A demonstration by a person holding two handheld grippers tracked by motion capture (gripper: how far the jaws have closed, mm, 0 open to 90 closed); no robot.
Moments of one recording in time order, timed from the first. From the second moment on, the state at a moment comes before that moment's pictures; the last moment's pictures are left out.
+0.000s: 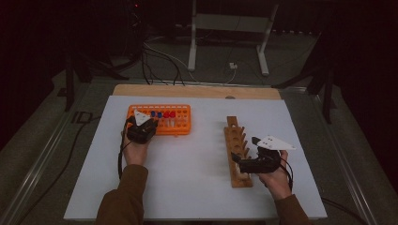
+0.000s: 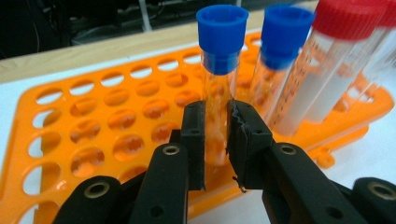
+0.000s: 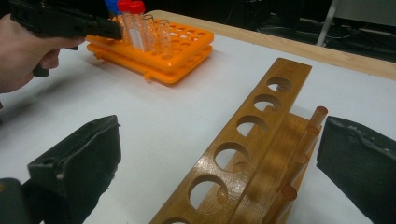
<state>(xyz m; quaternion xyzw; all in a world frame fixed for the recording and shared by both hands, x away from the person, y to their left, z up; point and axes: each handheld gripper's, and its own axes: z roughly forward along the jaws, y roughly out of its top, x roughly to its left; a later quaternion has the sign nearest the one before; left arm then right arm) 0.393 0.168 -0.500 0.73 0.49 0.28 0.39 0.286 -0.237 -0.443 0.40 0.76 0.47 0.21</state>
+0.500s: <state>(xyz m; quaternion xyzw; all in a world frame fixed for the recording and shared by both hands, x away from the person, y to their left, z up) 0.368 0.187 -0.489 0.69 0.52 0.26 0.43 0.281 -0.242 -0.444 0.39 0.76 0.48 0.21</state>
